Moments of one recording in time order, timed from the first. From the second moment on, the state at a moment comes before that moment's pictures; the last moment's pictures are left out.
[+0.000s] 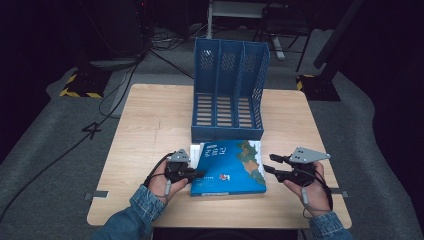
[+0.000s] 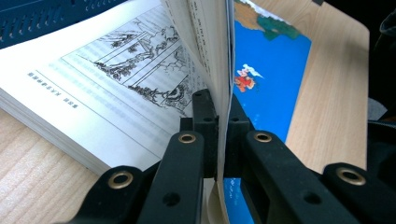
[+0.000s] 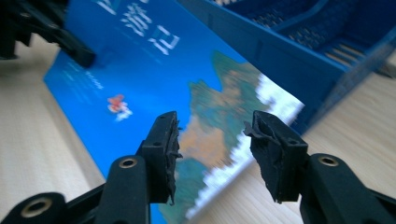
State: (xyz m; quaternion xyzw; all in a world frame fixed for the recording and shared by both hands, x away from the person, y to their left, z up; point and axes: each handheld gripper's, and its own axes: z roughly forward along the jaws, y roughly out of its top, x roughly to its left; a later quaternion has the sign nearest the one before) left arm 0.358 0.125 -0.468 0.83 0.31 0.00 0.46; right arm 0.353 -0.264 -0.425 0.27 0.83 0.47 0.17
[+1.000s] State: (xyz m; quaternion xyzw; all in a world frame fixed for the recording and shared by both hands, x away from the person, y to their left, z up) left arm 0.382 0.087 -0.386 0.88 0.29 0.04 0.39; right arm 0.324 -0.208 -0.421 0.24 0.82 0.47 0.24
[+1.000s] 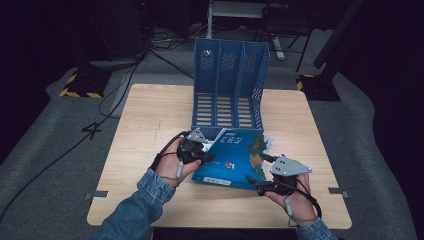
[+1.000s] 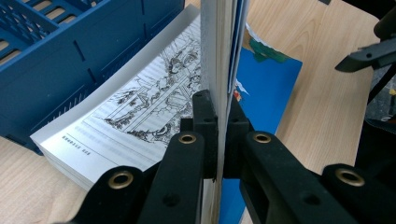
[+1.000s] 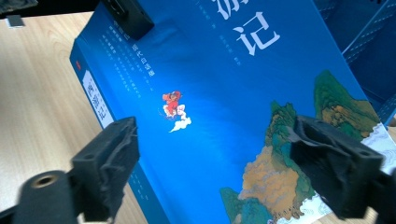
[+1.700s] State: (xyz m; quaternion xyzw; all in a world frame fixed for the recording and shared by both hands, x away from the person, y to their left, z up) left arm 0.403 0.079 -0.370 0.89 0.27 0.02 0.36; right arm 0.338 -0.162 -0.436 0.21 0.85 0.45 0.20
